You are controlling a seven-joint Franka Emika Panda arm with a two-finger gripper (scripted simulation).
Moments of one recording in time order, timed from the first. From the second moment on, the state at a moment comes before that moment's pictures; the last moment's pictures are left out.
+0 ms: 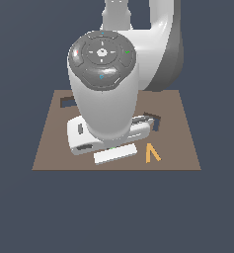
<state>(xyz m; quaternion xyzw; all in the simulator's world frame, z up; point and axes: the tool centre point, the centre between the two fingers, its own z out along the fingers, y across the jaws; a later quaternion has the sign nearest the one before) 0.079 -0.014 0.034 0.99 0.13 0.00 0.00</state>
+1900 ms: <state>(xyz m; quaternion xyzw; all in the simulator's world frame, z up) -0.007 0.007 0.037 0.95 -0.32 0.00 0.00</state>
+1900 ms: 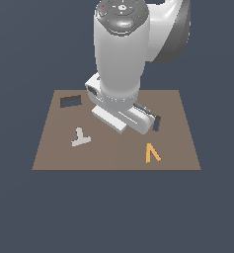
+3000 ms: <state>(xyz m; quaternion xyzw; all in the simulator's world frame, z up) -0.041 0.078 0.039 0.76 -0.65 0.00 0.00</state>
